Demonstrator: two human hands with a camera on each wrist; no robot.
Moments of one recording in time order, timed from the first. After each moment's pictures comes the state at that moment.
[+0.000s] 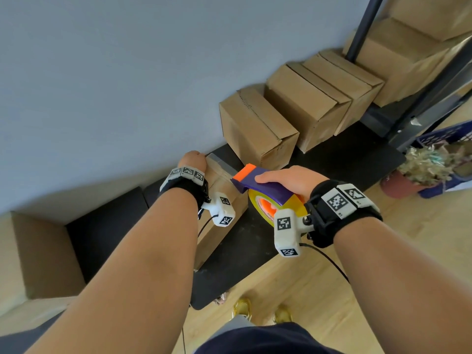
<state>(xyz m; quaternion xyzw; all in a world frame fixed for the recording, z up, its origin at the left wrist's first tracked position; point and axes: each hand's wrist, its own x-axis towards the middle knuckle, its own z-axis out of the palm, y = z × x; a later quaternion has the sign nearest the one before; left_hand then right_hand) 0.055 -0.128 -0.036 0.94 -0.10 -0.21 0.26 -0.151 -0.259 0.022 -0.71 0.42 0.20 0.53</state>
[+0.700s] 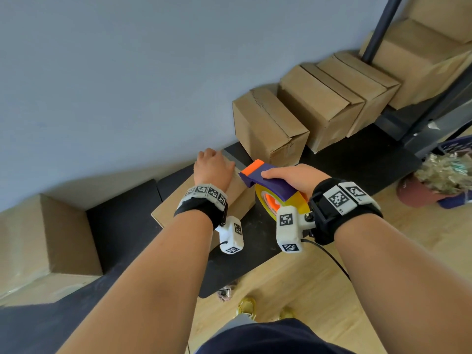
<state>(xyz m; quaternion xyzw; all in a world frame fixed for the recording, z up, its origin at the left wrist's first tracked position) 0.000 -0.117 -0.046 0.96 -0.27 0.01 0.11 -0.154 -0.251 0.019 -0.72 0.43 0.16 0.53</state>
